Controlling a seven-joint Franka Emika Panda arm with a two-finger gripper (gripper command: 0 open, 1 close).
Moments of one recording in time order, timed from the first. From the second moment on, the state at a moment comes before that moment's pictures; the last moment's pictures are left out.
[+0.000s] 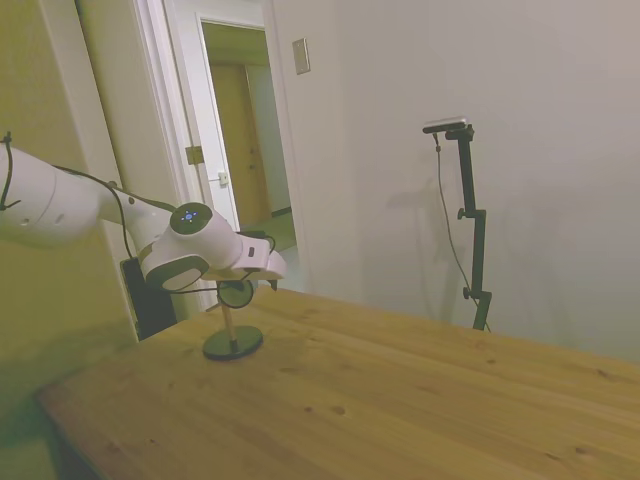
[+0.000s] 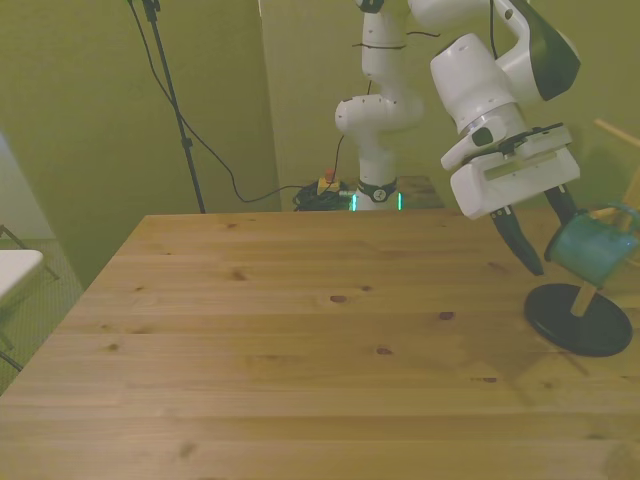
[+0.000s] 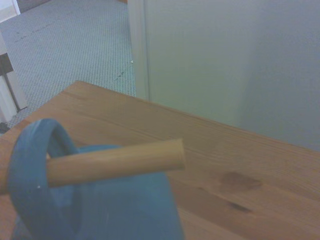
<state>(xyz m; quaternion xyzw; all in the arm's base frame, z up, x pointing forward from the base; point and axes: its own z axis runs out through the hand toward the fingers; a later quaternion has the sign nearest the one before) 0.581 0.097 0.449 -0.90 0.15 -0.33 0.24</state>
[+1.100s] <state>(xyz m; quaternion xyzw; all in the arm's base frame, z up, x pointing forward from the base) 0.587 0.106 0.442 -0.90 0.12 -0.33 0.26</state>
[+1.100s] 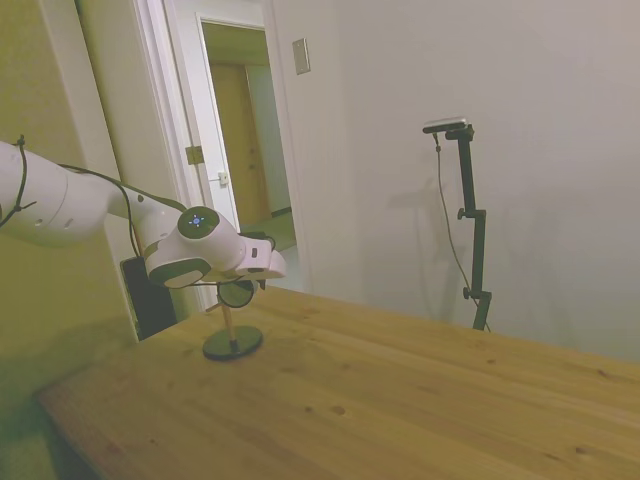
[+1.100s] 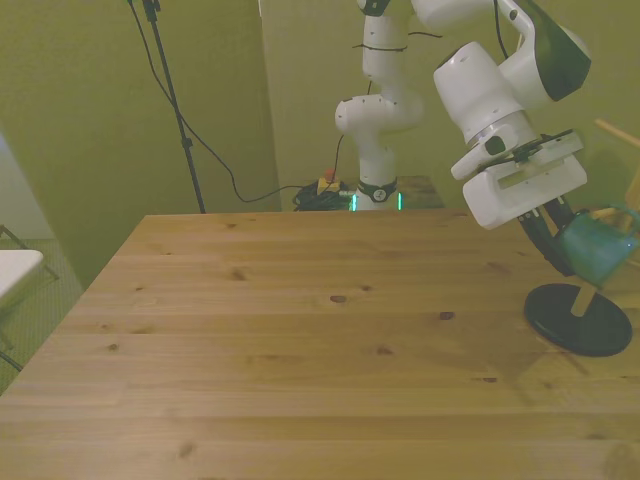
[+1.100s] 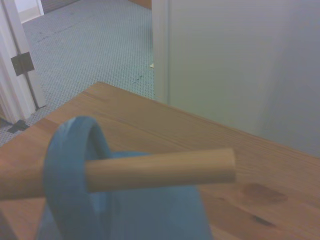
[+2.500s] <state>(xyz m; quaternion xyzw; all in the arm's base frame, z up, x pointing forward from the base) 0.578 0.097 0.470 -0.89 0.13 -0.34 0.28</state>
